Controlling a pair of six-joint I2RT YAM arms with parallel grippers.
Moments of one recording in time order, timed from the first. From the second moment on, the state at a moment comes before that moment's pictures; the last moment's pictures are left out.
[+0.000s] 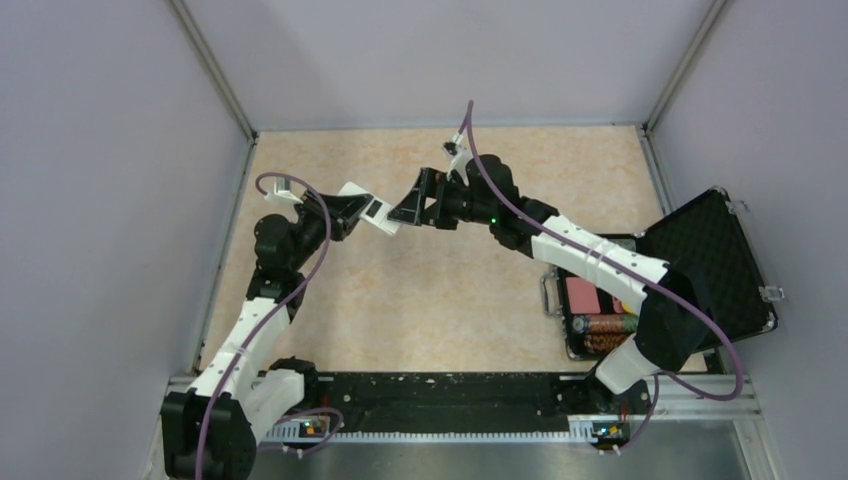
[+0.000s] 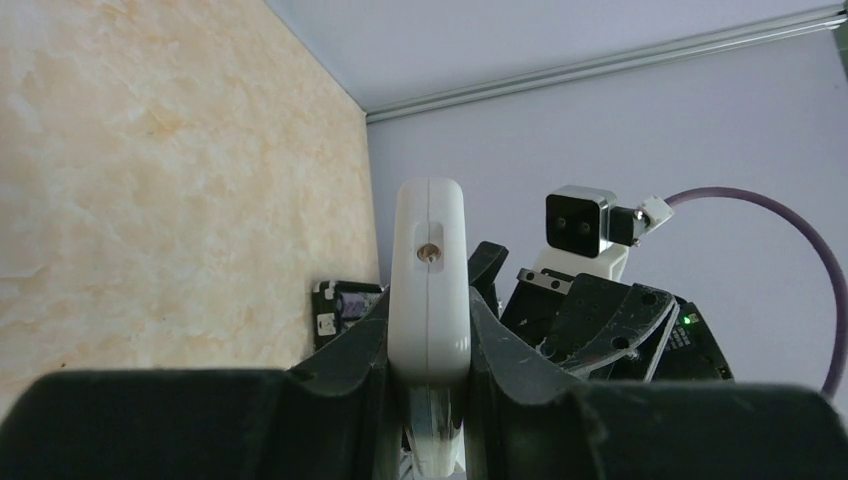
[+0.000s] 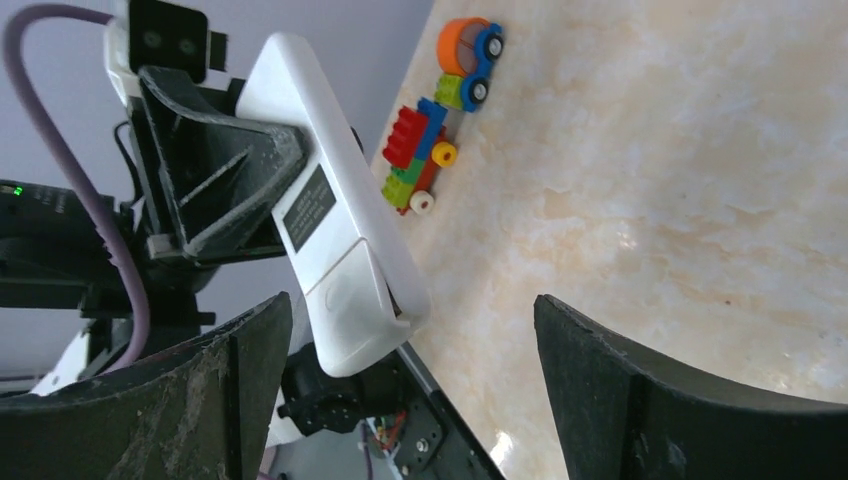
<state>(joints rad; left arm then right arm) -0.11 0.94 0.56 0.40 0.45 -1.31 0.78 1.55 1.27 -0.09 -0.31 0.80</state>
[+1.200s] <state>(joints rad) -0.10 0.97 0.51 0.58 0.44 -1.64 0.79 1.58 1.18 0.28 -0.35 1.01</state>
